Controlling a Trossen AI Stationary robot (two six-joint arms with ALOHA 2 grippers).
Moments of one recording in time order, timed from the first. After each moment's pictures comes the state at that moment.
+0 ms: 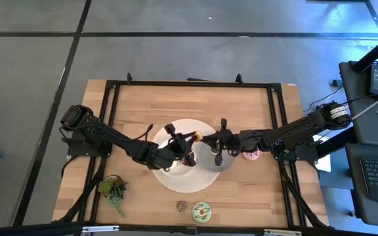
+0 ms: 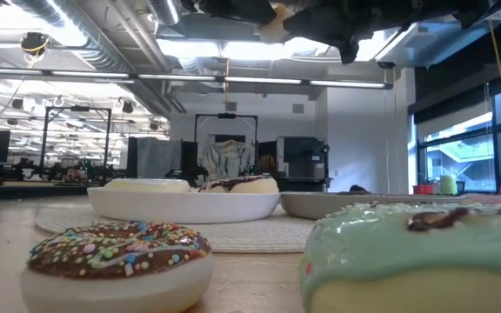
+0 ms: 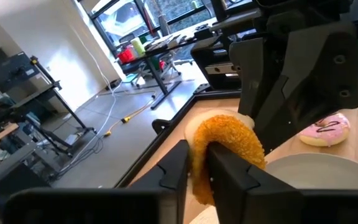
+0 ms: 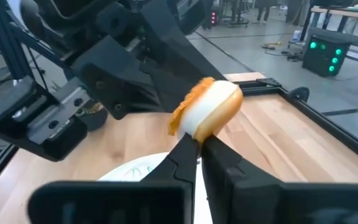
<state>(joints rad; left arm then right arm) -0.36 1.67 1.09 0.33 -1.07 0.18 0.25 1.38 0.69 0.54 0.42 0.09</state>
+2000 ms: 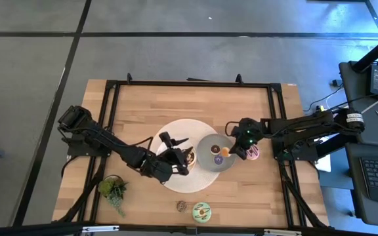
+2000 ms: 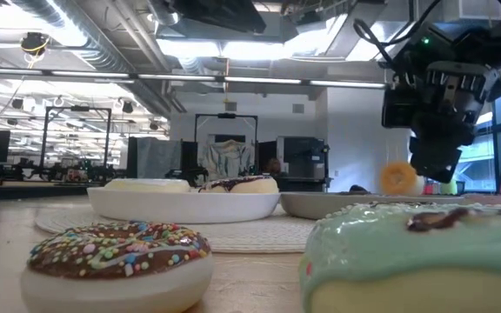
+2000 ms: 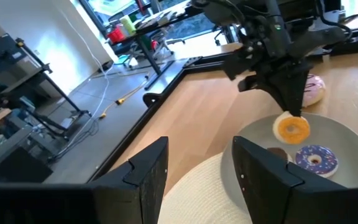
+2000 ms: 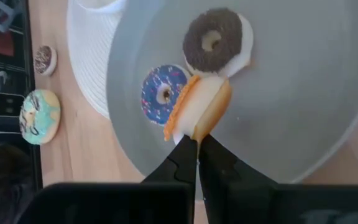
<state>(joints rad) -0.45 1.66 1.09 0.07 -1.11 -0.04 -0.11 1.16 0.37 -0.07 -0.40 0.55</state>
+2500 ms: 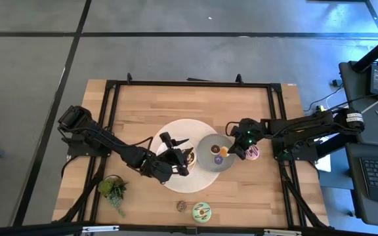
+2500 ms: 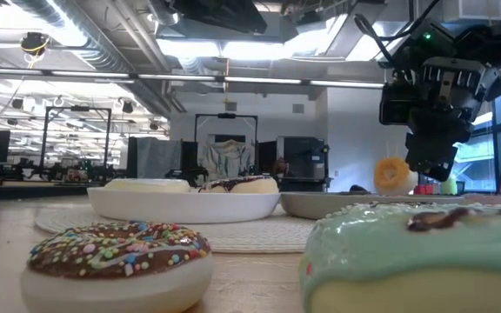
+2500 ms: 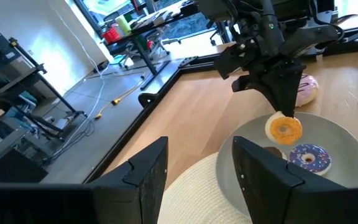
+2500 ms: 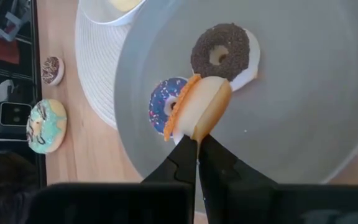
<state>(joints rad) -0.45 1.66 1.09 0.07 -1.09 -0.04 -0.09 1.16 0.37 -0.03 -0.38 0.58</state>
